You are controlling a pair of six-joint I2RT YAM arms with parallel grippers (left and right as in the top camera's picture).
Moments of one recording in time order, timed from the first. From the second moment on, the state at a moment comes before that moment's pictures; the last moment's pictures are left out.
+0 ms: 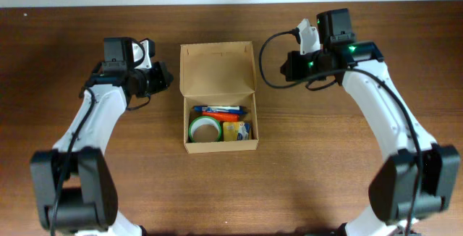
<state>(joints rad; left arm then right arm) 0.03 1.79 1.22 -0.43 0.46 -0.32 0.15 1.81 1.52 -0.78 -0.45 0.14</state>
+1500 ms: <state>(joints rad) 0.01 1.91 1.39 -0.32 0.75 -0.41 0.11 2.17 1.52 -0.31 -1.24 0.28</state>
